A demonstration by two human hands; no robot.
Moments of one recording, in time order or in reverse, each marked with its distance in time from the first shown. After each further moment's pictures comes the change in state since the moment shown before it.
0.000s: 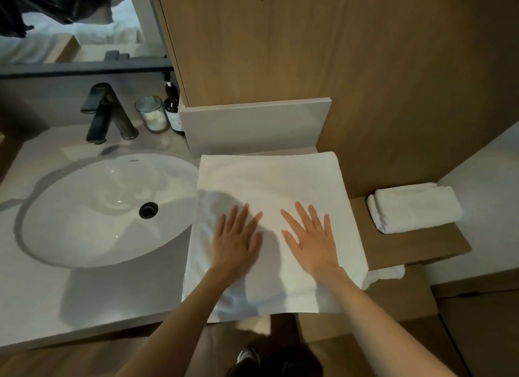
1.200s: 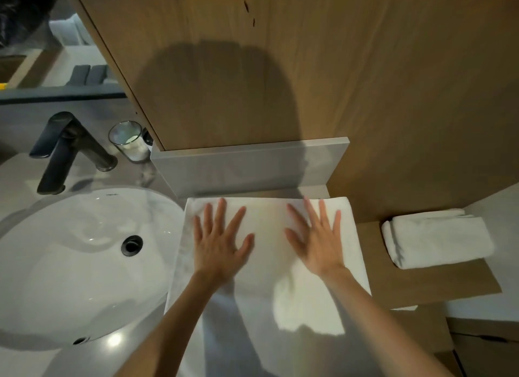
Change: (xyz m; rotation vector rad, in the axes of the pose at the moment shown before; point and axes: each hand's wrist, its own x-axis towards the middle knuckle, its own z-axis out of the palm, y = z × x) left_hand 0.132 -0.032 -0.014 0.084 0.050 -0.171; right_hand 0.151 0.040 -0.024 -0.034 0.020 -0.020
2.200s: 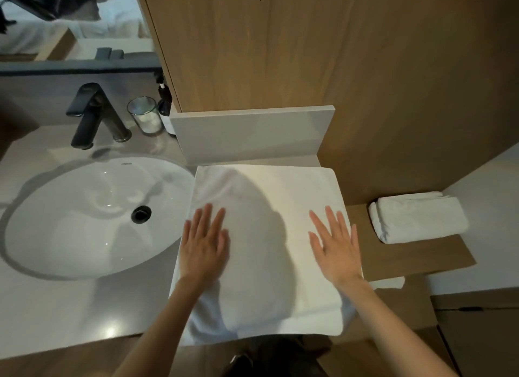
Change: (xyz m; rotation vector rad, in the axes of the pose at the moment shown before) left_hand -0.118 -0.020 0.003 -0.132 0.080 -0.082; right_hand -0.138 0.014 0.009 0.038 -0.016 0.171
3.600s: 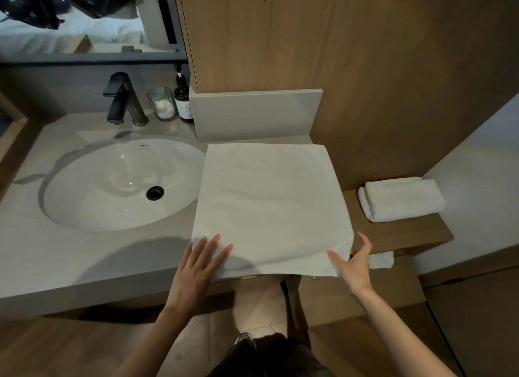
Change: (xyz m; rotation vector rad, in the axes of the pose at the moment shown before) left_hand -0.155 -0.069 -0.002 0.152 0.014 0.489; right_hand -0.145 0.009 0.013 1.140 0.119 0.535
